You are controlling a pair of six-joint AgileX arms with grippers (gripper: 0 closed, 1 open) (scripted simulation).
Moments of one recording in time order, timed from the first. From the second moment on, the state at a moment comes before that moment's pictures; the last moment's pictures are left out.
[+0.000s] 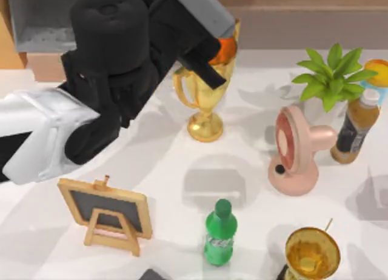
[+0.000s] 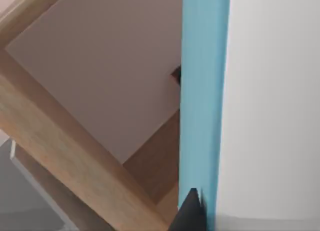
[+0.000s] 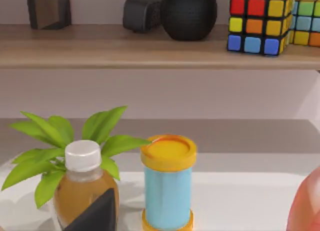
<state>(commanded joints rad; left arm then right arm) -0.68 1.53 0.91 0.56 -0.24 0.66 0.00 0.00 0.00 0.00 0.00 0.00</state>
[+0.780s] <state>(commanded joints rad) -0.25 1.72 0.71 0.74 -0.19 1.48 0.00 0.00 0.00 0.00 0.00 0.00</state>
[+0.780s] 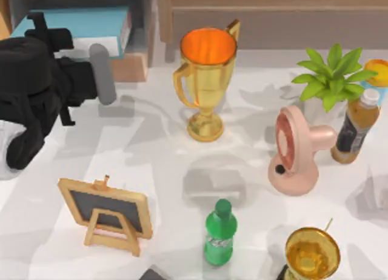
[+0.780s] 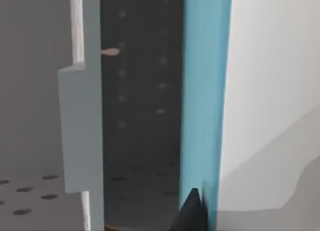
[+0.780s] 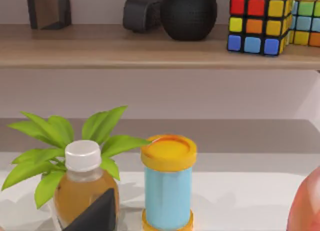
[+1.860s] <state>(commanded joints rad) -0.22 1.87 0.86 0.74 -0.16 1.53 0.00 0.00 0.00 0.00 0.00 0.00</state>
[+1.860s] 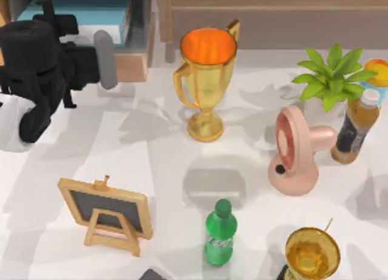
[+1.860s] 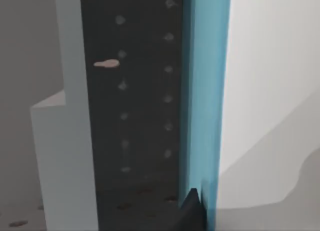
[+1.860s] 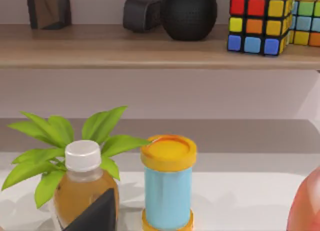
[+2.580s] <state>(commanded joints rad) -0.22 1.87 0.86 0.74 -0.16 1.53 0.00 0.00 0.00 0.00 0.00 0.00</state>
